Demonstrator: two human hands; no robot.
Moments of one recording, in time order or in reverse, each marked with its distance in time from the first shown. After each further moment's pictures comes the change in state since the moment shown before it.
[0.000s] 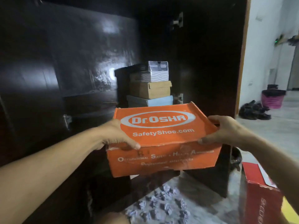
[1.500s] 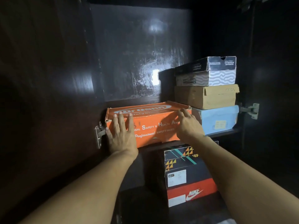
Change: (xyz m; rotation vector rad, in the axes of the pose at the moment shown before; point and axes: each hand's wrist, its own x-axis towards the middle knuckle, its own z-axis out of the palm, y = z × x) left_hand 0.151 -0.113 -0.056 0.862 0.817 -0.281; right_hand 0.266 -0.098 0.225 -0.405 0.131 -0.370
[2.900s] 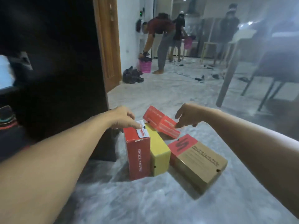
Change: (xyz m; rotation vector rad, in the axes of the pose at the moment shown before) left_hand -0.272 0.403 -0.080 -0.728 -1.051 1.154; right_hand -0.429 0.299 -0.314 -0.273 -0.373 1.082
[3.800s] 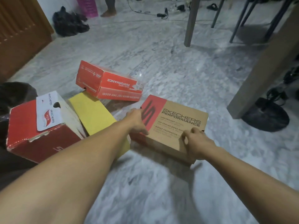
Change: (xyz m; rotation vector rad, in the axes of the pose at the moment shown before) left_hand 0.248 0.048 0.327 0.165 -0.308 0.140; right_hand 0.038 0.274 0.266 0.018 -0.173 0.474
